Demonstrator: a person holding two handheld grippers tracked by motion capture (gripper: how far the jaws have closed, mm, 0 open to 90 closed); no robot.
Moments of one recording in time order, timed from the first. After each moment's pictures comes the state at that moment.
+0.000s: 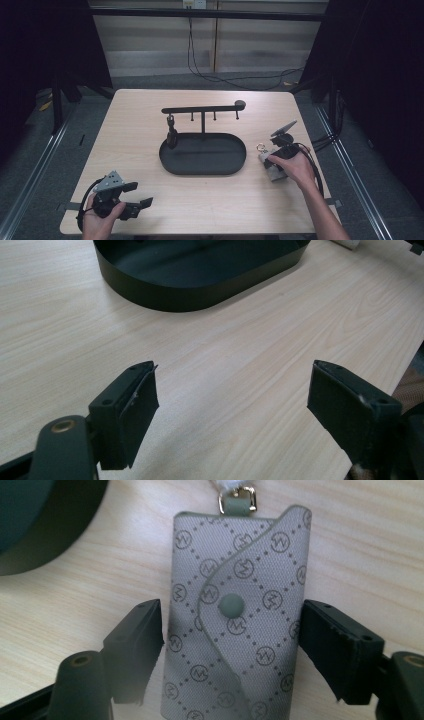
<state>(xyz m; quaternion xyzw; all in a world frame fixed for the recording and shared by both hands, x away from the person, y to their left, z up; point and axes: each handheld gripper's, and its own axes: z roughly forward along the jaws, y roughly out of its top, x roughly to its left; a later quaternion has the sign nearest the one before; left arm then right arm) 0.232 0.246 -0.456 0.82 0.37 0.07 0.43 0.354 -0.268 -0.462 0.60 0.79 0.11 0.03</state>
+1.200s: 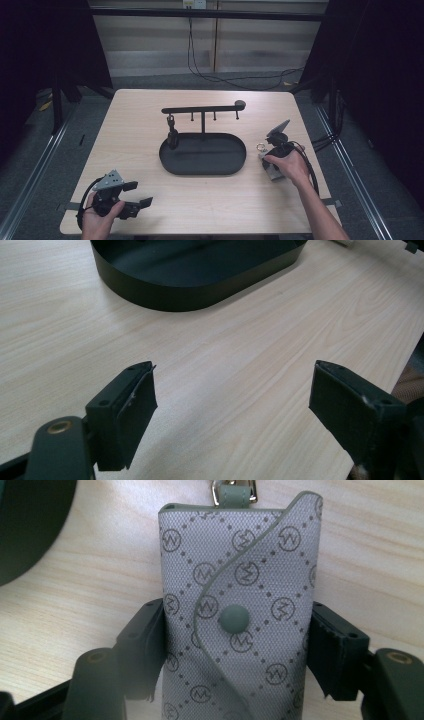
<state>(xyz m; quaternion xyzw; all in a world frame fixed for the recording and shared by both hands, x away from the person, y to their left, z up) 0.236 0.249 -0.458 0.82 0.36 0.06 0.43 0.367 -0.258 -0.471 0.62 0.78 0.06 0.02</state>
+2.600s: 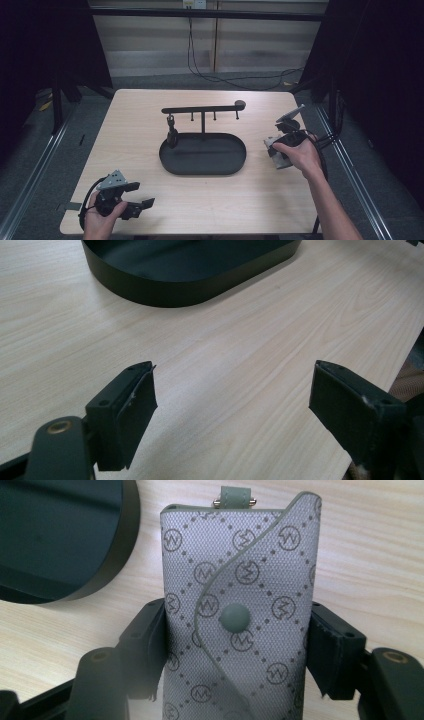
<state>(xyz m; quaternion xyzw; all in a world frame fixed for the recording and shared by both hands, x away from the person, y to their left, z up) 0.236 0.242 -0.459 0.83 0.36 0.05 0.42 0.362 -0.270 -0.406 0.63 0.77 0.12 0.04</state>
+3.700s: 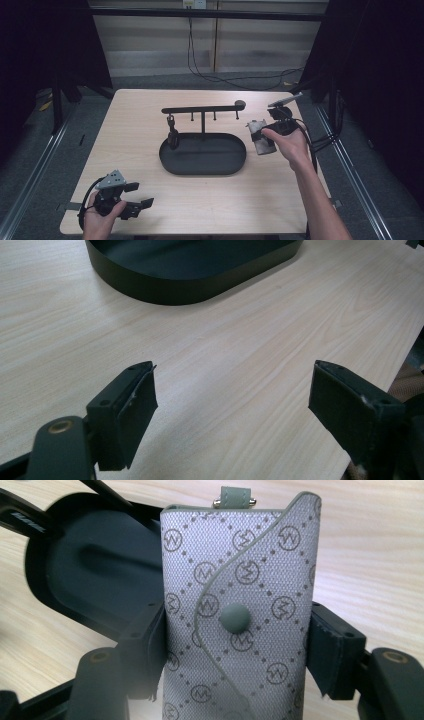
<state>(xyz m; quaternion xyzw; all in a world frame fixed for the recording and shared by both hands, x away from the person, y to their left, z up) 0.237 0.245 -0.459 0.83 0.36 0.05 0.43 0.371 -0.236 -0.369 0.60 0.75 0.26 0.02</state>
